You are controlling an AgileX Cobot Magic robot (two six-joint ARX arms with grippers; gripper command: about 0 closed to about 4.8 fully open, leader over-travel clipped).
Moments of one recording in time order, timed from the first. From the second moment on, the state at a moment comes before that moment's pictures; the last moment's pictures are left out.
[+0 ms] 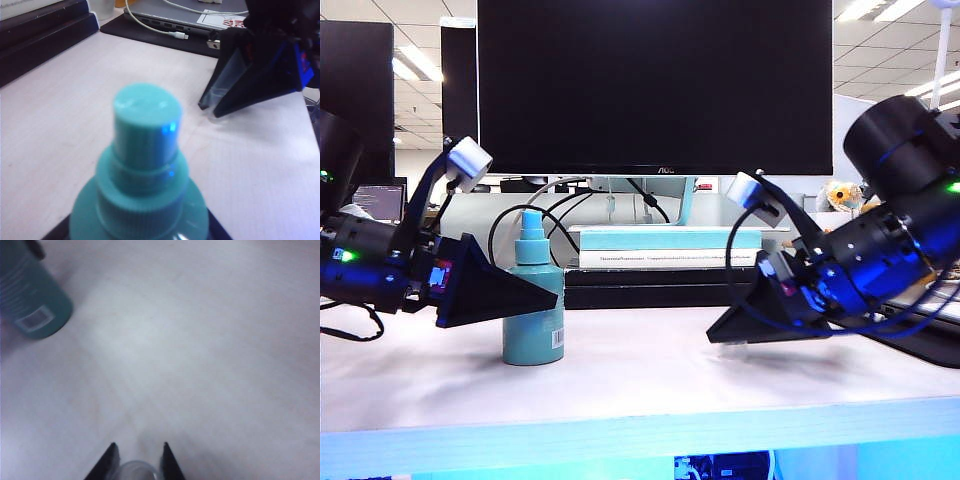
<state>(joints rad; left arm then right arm) -0.27 1.83 0.49 0.95 0.87 0.28 0.35 1.74 0.61 0.48 -0.62 -0.13</state>
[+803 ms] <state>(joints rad) -0.27 1.85 0.49 0.95 1.00 0.30 0.44 1.68 1.04 0.16 -0.89 0.04</state>
